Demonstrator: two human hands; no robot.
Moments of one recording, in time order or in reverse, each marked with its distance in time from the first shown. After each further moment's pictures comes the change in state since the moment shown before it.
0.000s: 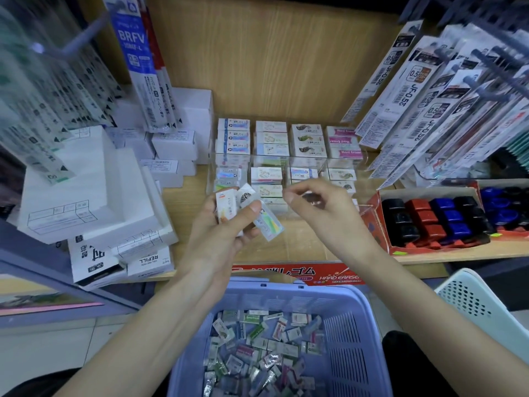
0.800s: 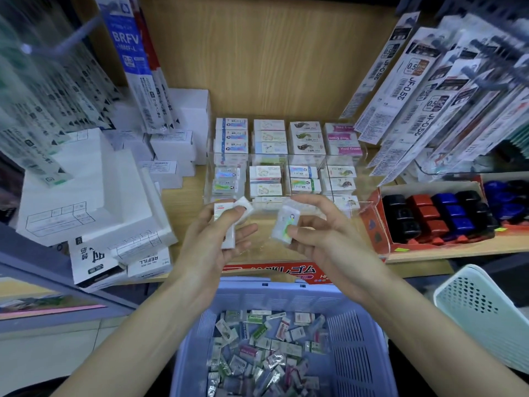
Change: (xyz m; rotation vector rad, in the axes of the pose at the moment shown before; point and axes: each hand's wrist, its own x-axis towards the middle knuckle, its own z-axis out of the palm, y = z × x) left_hand -0.001 -0.005 -0.010 0.013 0.078 -0.098; right_hand -0.033 0.009 0.004 0.737 -0.141 0.345
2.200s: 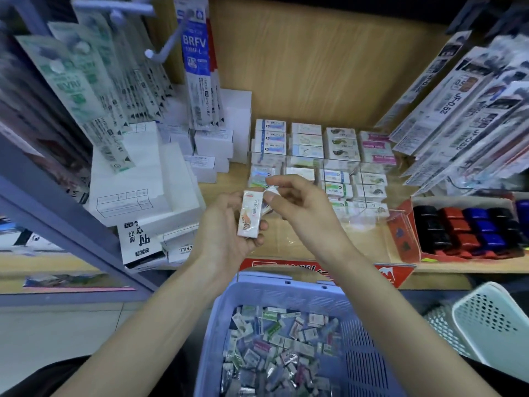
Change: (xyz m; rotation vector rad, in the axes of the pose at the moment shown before) left_hand -0.003 0.032 -0.021 -0.132 -0.130 -0.084; right_hand 0.037 -0.003 0.077 -0.441 0.016 -0.268
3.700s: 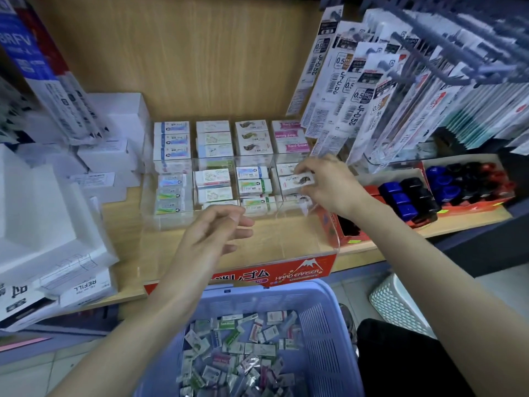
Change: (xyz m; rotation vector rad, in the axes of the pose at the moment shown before) left_hand 0.011 -0.058 0.064 0.602 -0.104 0.174; right_hand 0.039 0.057 -0.189 -0.991 0.084 0.022
